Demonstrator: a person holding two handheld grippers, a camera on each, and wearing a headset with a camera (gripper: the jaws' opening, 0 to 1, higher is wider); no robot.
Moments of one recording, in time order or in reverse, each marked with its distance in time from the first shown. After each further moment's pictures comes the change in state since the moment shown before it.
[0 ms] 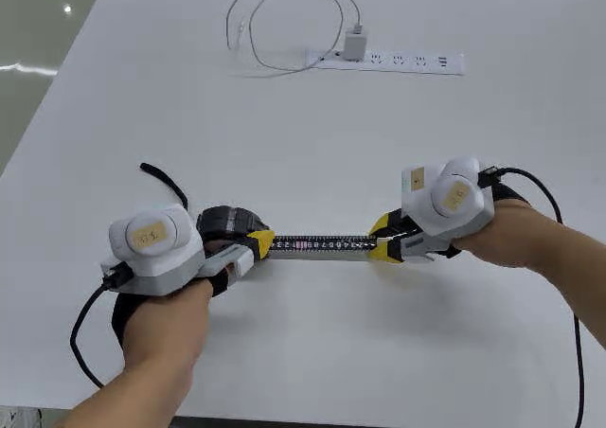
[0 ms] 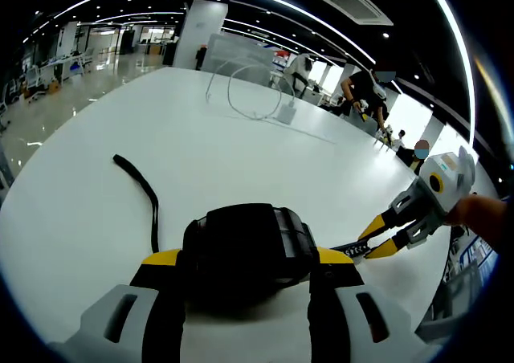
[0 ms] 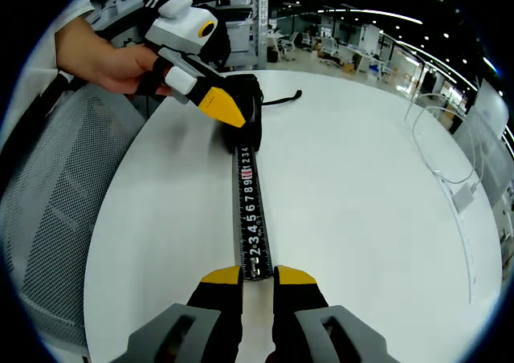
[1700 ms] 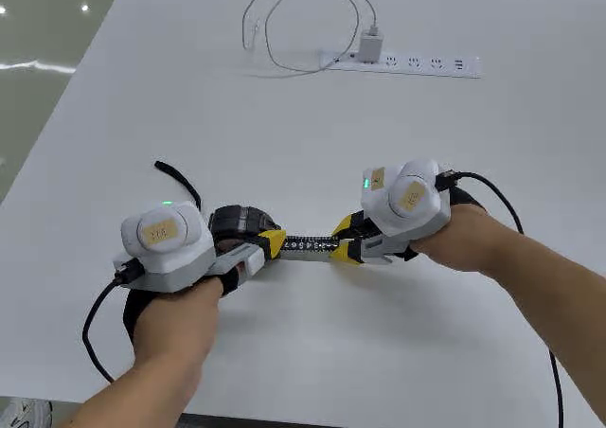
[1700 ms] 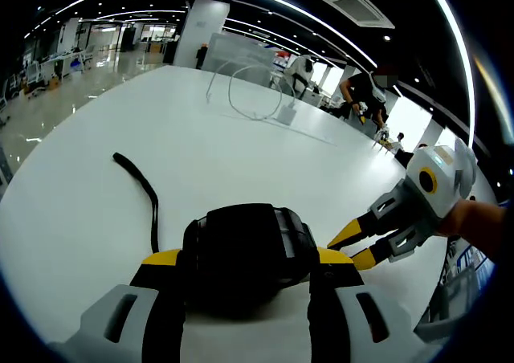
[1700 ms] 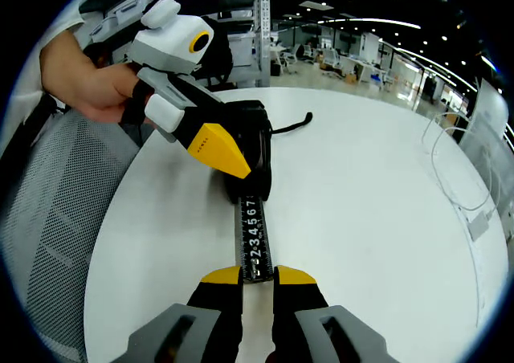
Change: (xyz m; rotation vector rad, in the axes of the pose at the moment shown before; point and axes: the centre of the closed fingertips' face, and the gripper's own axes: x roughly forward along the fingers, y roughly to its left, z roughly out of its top) left arm 0.002 0.003 0.000 -0.018 0.001 -0.010; right arm 0.038 0.006 0.054 0.007 -0.082 0.026
